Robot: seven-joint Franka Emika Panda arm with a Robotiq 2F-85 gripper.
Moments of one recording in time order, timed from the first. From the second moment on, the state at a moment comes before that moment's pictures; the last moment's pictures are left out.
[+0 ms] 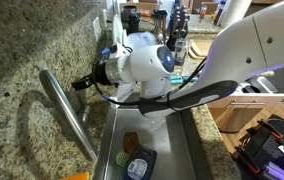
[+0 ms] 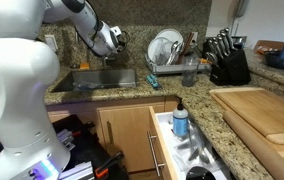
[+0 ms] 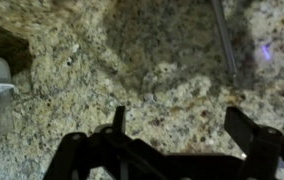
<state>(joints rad) 0.90 0.87 -0.35 -1.45 -0.26 3.44 0.70</state>
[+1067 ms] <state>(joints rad) 0.87 0.83 -0.25 -1.42 -0.25 3.28 0.72</state>
